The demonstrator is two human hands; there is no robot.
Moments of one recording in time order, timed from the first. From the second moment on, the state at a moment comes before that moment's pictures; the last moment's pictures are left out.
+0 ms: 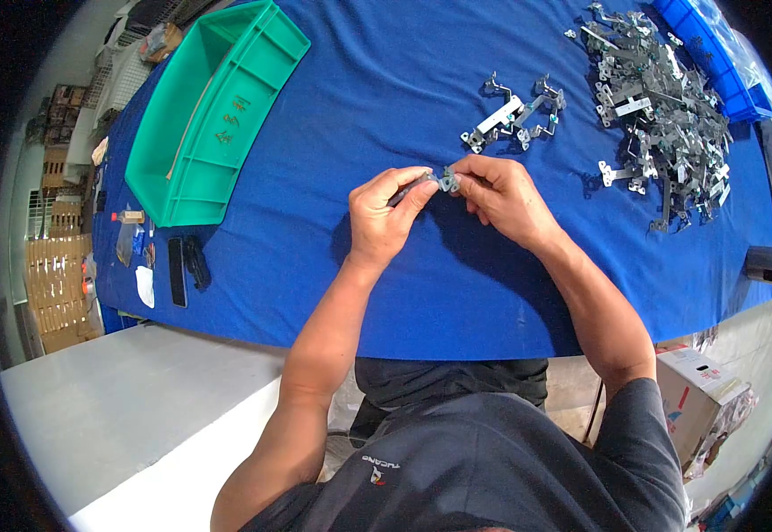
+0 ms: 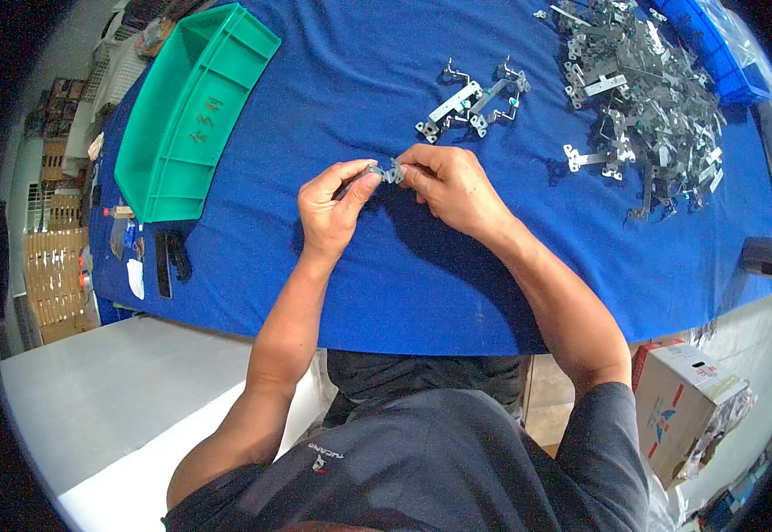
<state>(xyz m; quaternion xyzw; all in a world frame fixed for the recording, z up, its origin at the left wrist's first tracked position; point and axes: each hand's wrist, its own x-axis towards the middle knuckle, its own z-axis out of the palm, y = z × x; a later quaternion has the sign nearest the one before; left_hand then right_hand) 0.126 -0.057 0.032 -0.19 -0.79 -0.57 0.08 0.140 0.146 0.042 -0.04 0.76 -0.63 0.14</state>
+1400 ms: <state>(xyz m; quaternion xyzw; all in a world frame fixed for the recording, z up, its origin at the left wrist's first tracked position) 0.126 -0.056 0.029 -0.25 -0.81 -0.53 0.05 0.139 0.145 0.032 -0.03 0.71 -0.69 0.10</state>
